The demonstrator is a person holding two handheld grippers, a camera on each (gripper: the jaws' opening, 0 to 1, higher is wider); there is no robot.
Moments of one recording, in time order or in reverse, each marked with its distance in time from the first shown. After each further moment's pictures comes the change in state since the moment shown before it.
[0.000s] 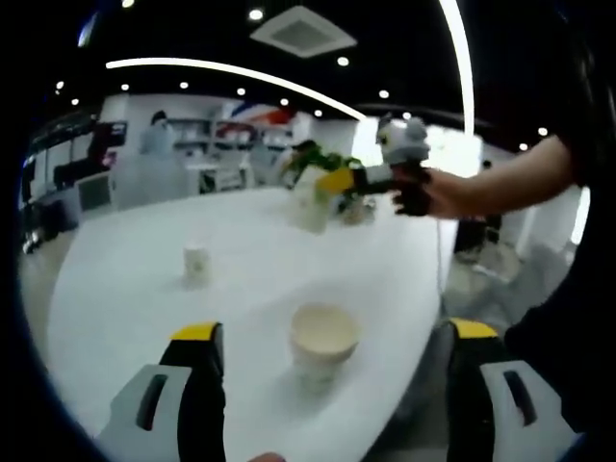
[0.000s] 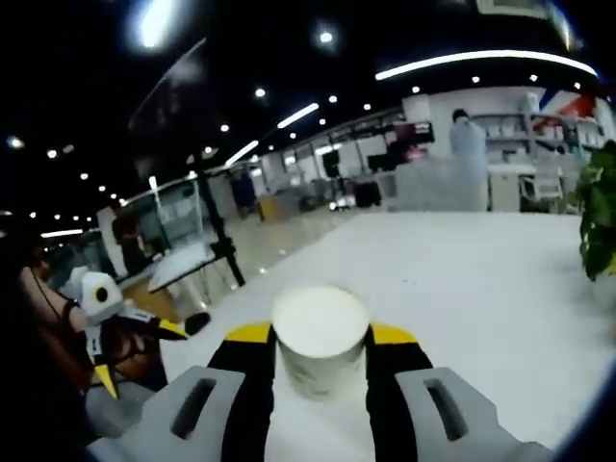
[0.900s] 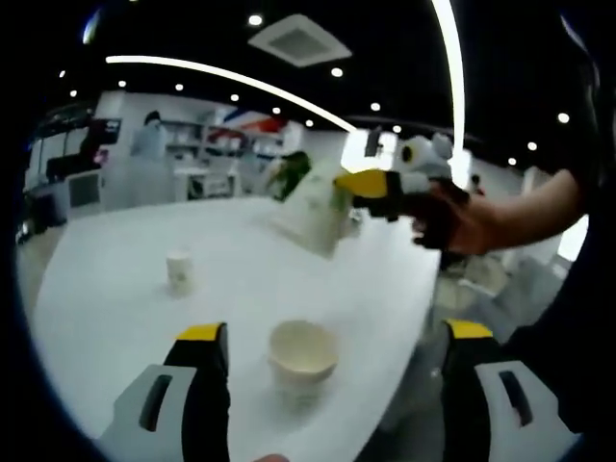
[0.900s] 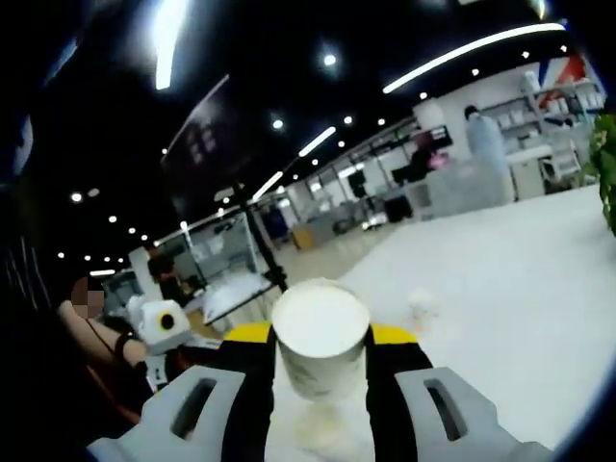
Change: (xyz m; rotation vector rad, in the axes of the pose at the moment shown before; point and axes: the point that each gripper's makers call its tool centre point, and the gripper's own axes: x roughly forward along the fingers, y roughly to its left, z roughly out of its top) left arm 0.006 -0.016 0.013 -0.039 -0.054 -0.072; right arm -0.018 0.085 -0.001 0.142 -0.120 0.165
